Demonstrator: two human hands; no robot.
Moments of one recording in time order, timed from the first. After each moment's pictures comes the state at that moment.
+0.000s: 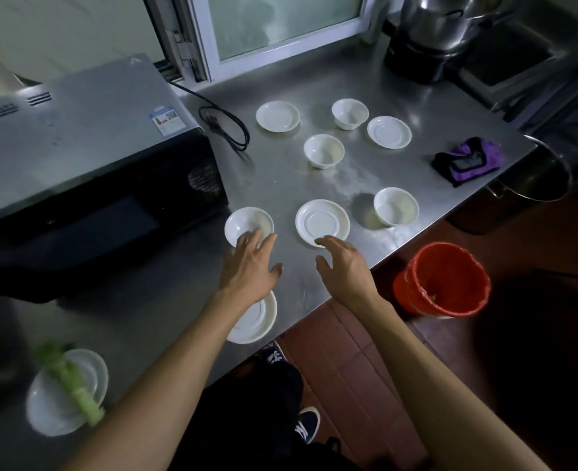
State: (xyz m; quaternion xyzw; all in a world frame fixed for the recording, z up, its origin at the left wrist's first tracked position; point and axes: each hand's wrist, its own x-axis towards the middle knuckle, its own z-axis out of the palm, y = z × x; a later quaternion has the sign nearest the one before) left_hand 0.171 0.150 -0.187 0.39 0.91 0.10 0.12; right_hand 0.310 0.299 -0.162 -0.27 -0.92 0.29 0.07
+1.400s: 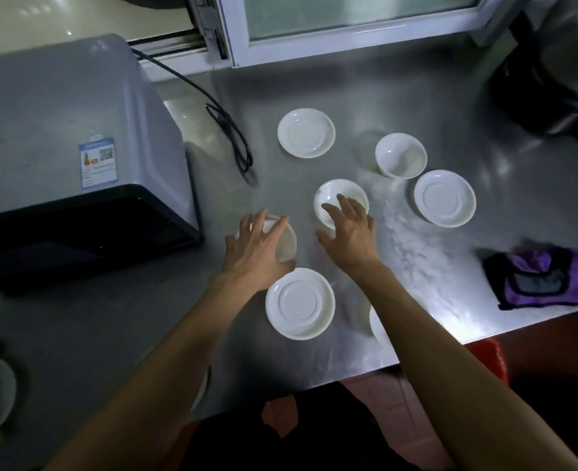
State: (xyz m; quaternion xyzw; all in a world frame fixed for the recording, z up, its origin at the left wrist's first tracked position) left_hand 0.053 0.347 -0.200 0.21 0.95 0.07 0.21; right_hand 0.094 0.540 -0.227 -0.14 -0.97 0.21 -0.04
